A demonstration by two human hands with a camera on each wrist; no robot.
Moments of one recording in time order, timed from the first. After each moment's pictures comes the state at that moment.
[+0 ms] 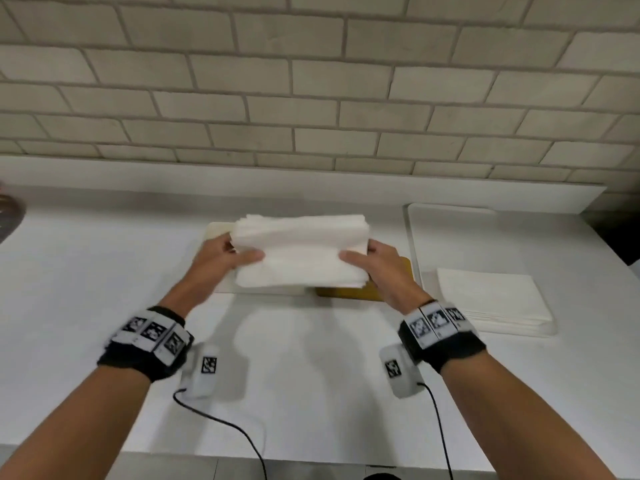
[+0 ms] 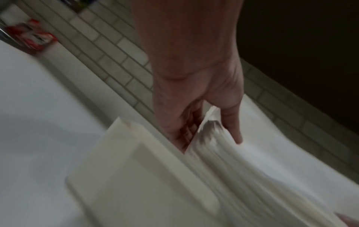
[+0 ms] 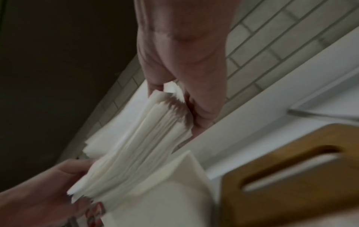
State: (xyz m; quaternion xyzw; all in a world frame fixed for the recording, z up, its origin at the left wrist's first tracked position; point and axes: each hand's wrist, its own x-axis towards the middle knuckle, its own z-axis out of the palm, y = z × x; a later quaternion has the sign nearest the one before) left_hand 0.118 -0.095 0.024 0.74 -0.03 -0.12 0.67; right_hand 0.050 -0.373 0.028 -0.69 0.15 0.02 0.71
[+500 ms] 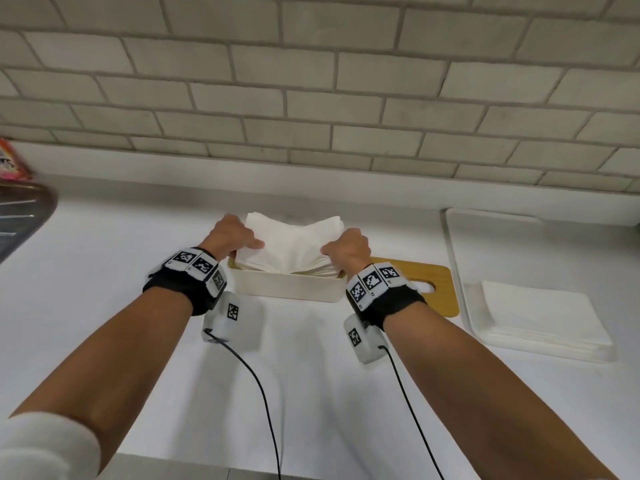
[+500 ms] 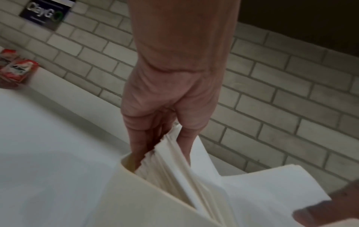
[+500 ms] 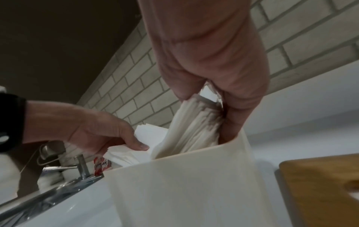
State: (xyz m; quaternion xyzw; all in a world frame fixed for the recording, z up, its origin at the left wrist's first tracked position) left_hand 0.212 -0.056 0.028 0.91 0.11 -0.17 0.37; right_hand 0.155 -0.260 0.021 -0.87 0.27 0.06 0.42
